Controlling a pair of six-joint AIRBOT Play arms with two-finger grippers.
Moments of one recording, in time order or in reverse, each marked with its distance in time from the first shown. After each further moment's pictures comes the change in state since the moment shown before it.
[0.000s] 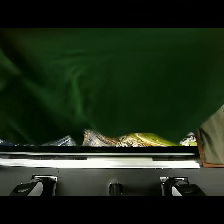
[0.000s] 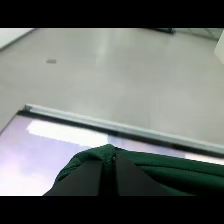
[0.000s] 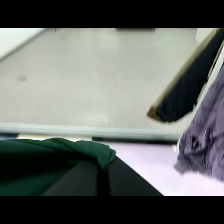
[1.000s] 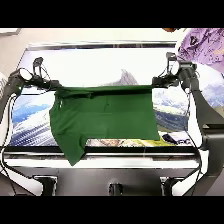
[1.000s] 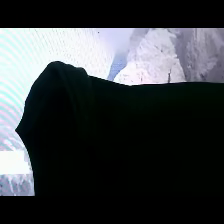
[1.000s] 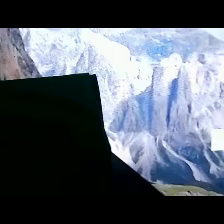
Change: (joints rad) left arm -0.090 -1.010 -0.223 -0.197 0.221 0.342; right arm -0.003 -0.928 -0.266 -0.048 -0.119 0.089
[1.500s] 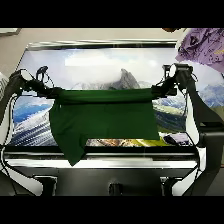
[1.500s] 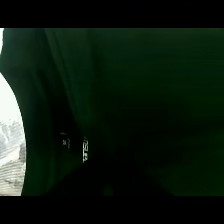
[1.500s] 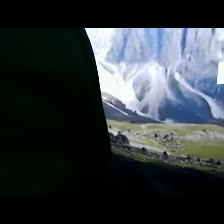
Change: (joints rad) left arm 0.008 -0.019 0.009 0.030 -0.269 -0.006; right arm 0.000 -0.037 -0.001 0.031 0.251 0.025
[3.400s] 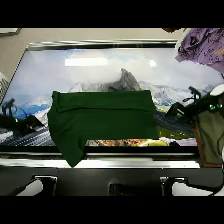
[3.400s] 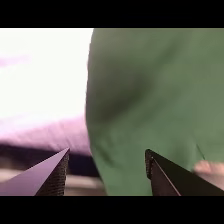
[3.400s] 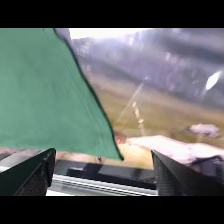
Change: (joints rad) left arm 0.352 0.743 -0.893 -0.182 -0.060 -0.088; right arm -0.373 0.451 -0.644 0.417 0.109 -0.239
